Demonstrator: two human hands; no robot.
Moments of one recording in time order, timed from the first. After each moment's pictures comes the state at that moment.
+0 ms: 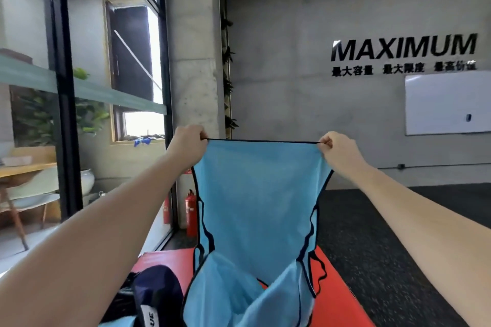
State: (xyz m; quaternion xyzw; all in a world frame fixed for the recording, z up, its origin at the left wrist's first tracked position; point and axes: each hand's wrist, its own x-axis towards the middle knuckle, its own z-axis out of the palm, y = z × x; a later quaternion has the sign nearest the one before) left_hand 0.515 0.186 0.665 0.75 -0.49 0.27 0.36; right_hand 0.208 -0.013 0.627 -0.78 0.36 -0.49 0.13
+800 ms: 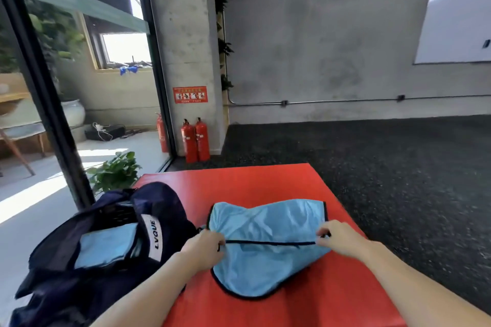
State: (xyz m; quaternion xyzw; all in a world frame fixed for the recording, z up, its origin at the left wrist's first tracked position) left_hand 0.498 0.205 0.251 0.82 -0.56 -0.08 0.09; right_hand 0.184 -0.018 0.247 -0.89 0.42 -0.05 0.19
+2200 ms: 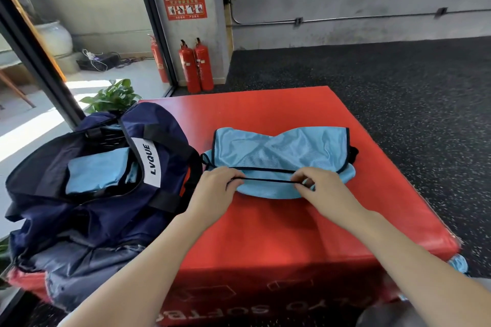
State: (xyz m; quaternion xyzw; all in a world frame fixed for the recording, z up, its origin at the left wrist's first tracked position) left_hand 0.470 0.221 0.193 0.72 -0.58 0.02 0.37; right_hand 0.237 0.075 0.197 -0.87 0.31 -0.23 0.29
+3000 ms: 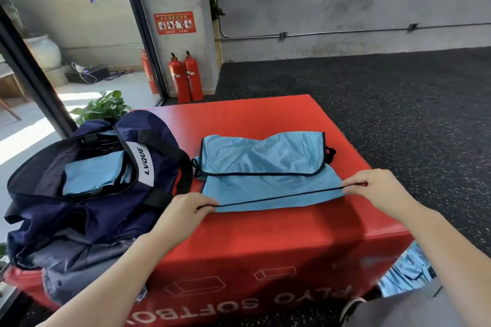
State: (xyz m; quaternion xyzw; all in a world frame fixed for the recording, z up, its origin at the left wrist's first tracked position) left_hand 0.476 0.284 0.183 0.75 -0.59 -0.06 0.29; right_hand 0.100 0.032 0.218 -0.85 0.41 -0.19 0.25
